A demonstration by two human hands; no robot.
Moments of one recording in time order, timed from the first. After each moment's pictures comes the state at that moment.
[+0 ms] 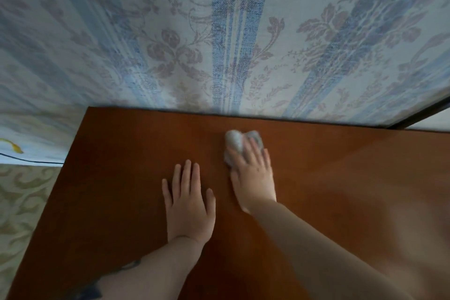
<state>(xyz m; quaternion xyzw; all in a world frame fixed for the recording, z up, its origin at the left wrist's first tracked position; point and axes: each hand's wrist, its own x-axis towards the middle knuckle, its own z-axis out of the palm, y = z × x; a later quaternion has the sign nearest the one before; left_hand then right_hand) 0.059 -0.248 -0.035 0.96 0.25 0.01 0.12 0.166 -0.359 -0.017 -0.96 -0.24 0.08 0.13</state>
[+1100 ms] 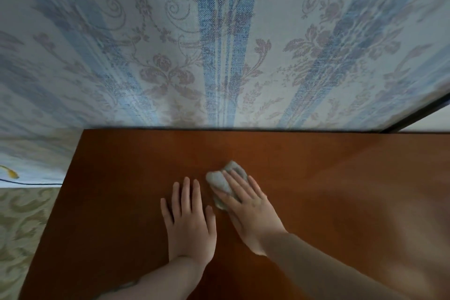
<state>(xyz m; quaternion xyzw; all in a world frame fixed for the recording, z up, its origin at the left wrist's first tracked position) 0.059 -0.246 -0.040 0.97 0.24 -0.02 0.10 0.142 -0.386 -0.018 -0.90 -0.41 0.11 0.09</state>
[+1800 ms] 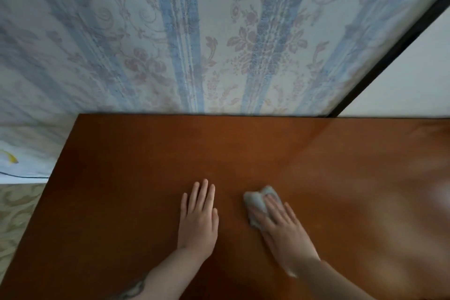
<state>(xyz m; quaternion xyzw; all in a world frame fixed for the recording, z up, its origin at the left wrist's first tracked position) 0.004 -0.341 -0.036 0.98 0.11 -0.03 0.14 0.055 -0.564 -0.007 -0.93 -0.34 0.14 -0.01</state>
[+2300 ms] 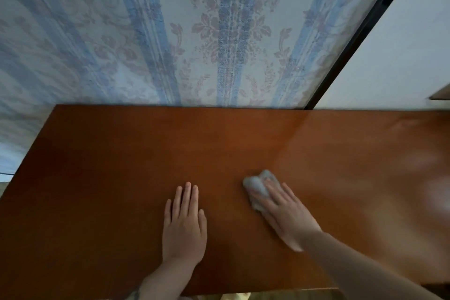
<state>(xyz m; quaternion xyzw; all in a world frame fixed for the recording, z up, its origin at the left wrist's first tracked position) -0.018 -0.408 -0.041 0.98 0.20 -0.03 0.09 0.094 -0.643 -0.003 -0.91 -0.39 0.10 -0.04</state>
